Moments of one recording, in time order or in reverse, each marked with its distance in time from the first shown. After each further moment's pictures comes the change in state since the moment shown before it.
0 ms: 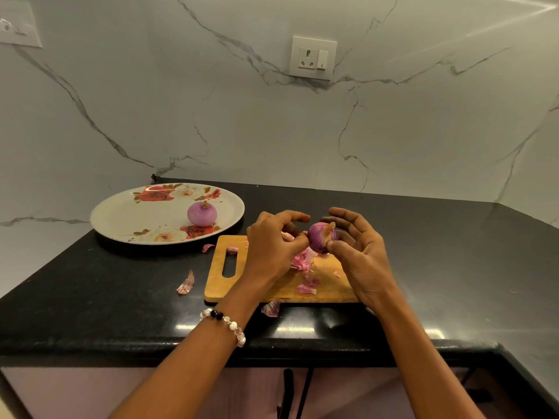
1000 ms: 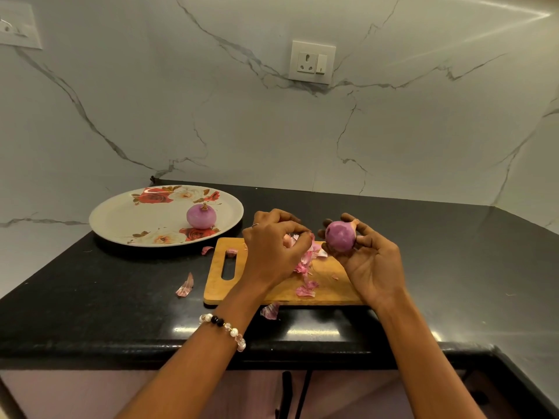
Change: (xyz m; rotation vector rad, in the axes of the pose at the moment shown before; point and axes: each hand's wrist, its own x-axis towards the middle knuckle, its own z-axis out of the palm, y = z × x) left_hand 0.001 -0.004 0.004 0.118 0.051 0.096; right_hand 0.003 -0.009 -0.008 0.601 0.146 0.305
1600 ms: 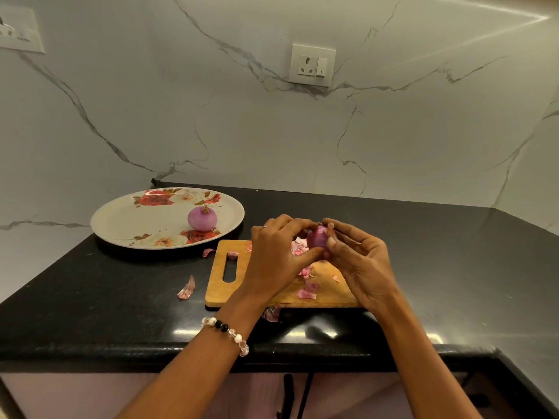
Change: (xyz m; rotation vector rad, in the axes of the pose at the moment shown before) left_hand -0.002 -0.001 0.002 0.000 -0.064 0.149; right_hand -0.005 0.007 0.006 -0.306 -0.163 -0.167
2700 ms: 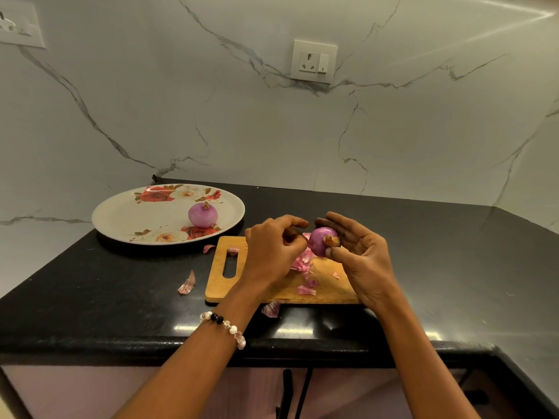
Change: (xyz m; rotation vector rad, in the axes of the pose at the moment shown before) left_hand -0.002 0.006 -0.007 -0.099 -0.003 -0.231; right_hand 0.001 0.005 -0.007 -0.237 -0.050 -0.116
